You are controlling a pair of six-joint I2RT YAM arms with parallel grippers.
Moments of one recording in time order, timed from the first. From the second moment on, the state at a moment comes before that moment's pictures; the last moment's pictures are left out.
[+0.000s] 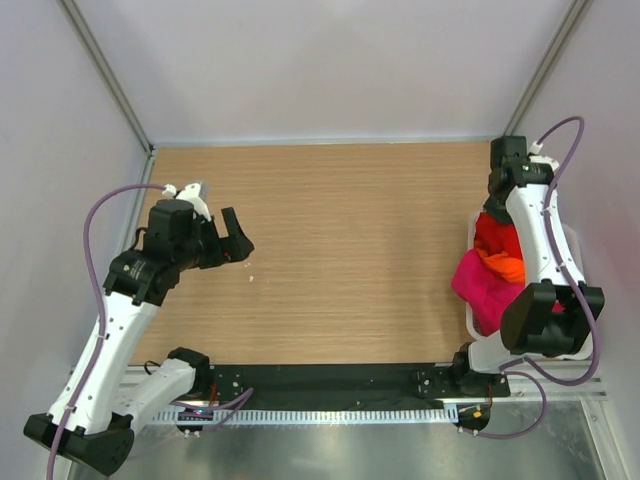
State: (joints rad) left arm -0.33 0.90 1.13 -0.91 0.05 -0.47; right arm -0.10 1.49 1.43 -1.07 0.50 0.60
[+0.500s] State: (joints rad) left arm -0.34 0.89 1.21 -0.94 0.03 -0.44; right arm -0.06 1.51 2.14 -0.99 0.41 0.55
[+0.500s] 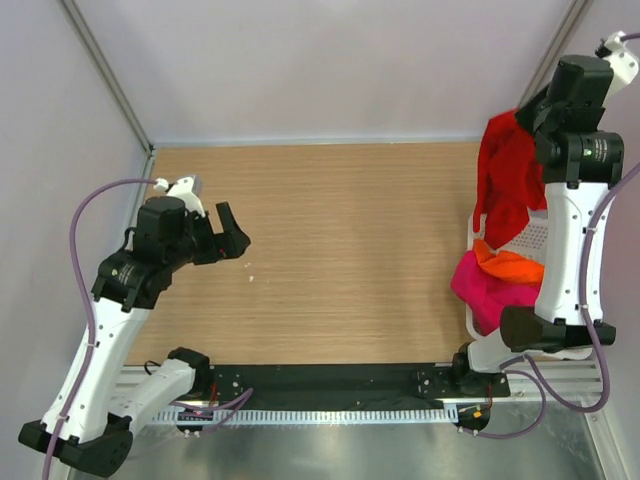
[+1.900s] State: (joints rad) left arm -0.15 1.49 1.18 -0.90 0.04 -0.76; right arm 0.63 1.55 1.00 -0.47 -0.30 0.79
